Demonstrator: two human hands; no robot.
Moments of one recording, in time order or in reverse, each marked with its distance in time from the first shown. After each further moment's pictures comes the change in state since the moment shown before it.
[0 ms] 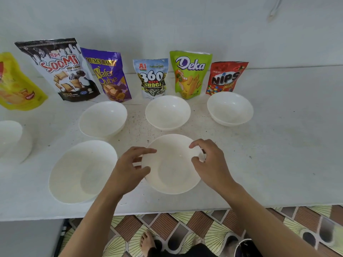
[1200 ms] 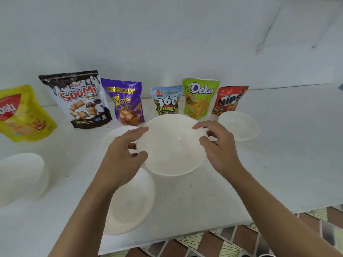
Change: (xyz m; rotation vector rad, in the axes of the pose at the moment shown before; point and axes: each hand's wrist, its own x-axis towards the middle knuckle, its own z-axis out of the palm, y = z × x) left_hand 0.026 0.053 -0.127 0.040 0.053 0.258; right_hand 0.034 -0.125 0.021 0.289 0.308 -0.136
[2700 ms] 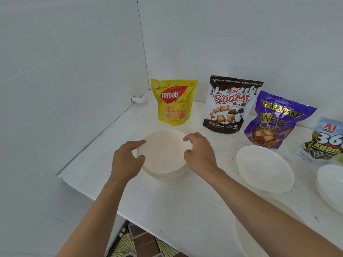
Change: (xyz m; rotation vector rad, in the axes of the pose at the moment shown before) left_hand -0.078 -0.215 -0.284 0.241 0.665 -0.400; right_hand -0.025 -0.098 0.403 -0.430 -0.632 -0.258
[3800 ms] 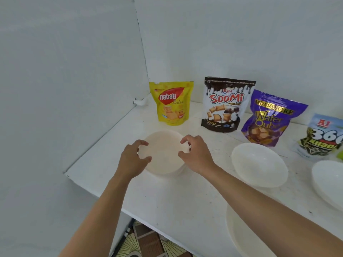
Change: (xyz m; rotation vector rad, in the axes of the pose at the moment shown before) left_hand -0.010 0.013 0.009 0.147 -0.114 -0.077; right_hand -0.008 0.012 -0.008 0.153 -0.120 0.061
